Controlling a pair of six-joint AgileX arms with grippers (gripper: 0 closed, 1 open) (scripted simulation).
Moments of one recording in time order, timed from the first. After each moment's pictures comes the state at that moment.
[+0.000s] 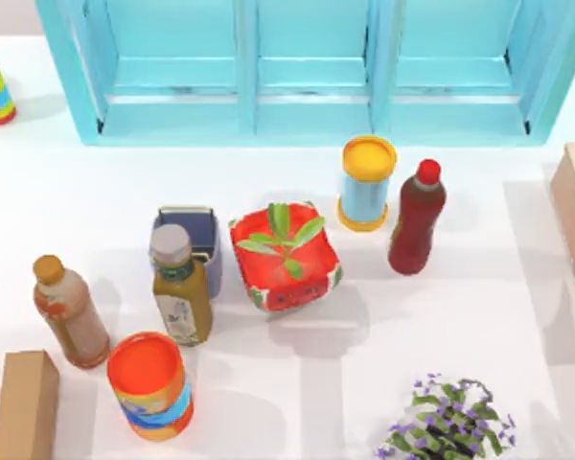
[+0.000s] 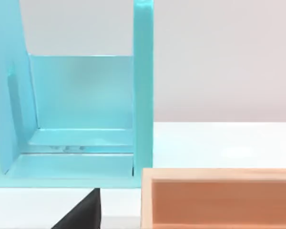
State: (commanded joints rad) left arm 0.85 2.01 1.19 -0.59 0.59 -0.30; right arm 0.00 0.00 0.00 0.00 0.00 0.00
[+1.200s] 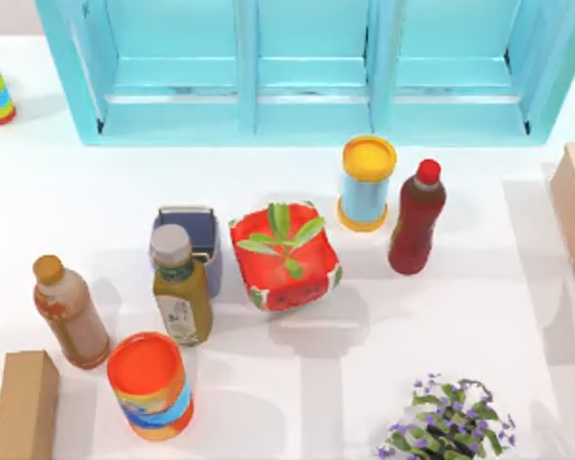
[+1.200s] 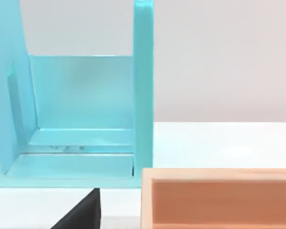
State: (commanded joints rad) left arm 0.76 2.12 1.14 -0.38 0.58 -0.40; right arm 0.00 0.00 0.00 0.00 0.00 0.00
